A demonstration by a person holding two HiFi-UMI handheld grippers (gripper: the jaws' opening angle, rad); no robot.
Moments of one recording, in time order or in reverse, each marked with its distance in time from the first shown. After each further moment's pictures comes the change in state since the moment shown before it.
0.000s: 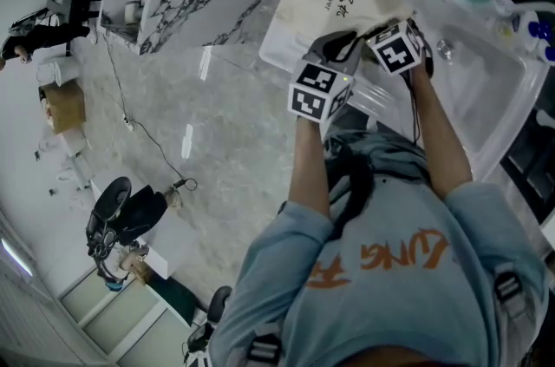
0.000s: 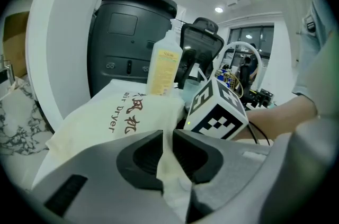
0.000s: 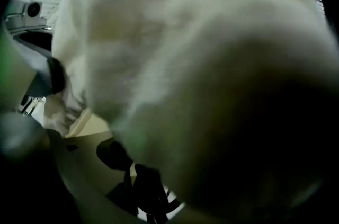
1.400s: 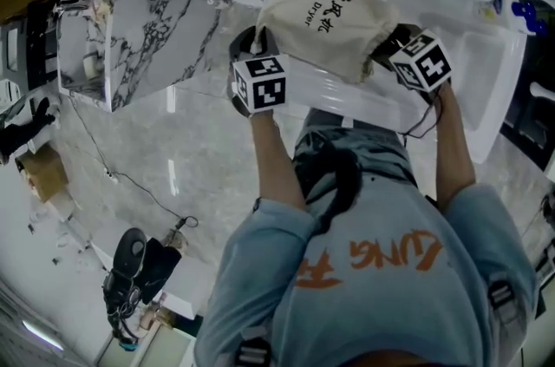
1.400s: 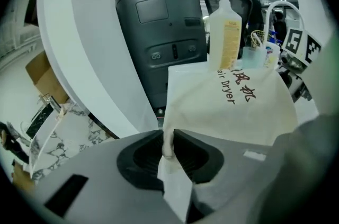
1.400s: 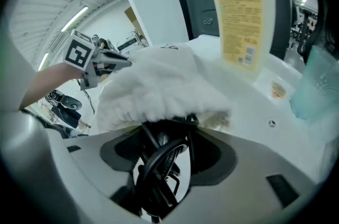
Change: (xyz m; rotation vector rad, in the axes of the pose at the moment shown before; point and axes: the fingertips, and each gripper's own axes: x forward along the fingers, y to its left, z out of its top) left arm -0.033 0.202 -0.022 0.148 0.227 0.450; right arm -0.055 0.003 -0.019 0.172 0.086 0.144
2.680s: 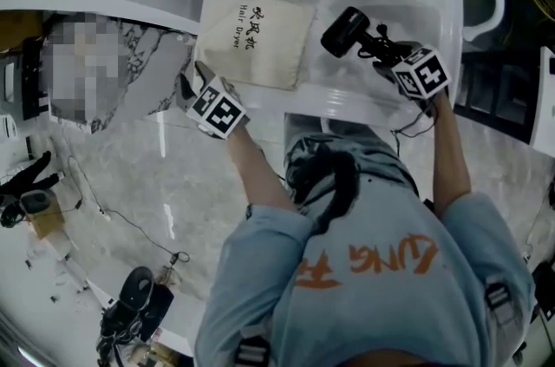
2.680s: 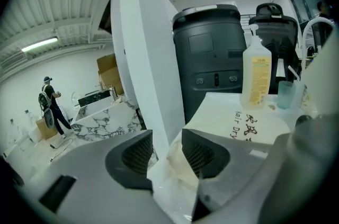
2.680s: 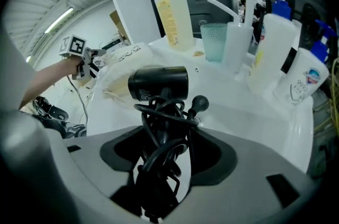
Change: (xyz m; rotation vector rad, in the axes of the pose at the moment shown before) left arm -0.095 0.000 -0.013 -0.405 -0.223 0.477; right arm -0.131 -0.065 -0.157 0.115 -0.006 -0.164
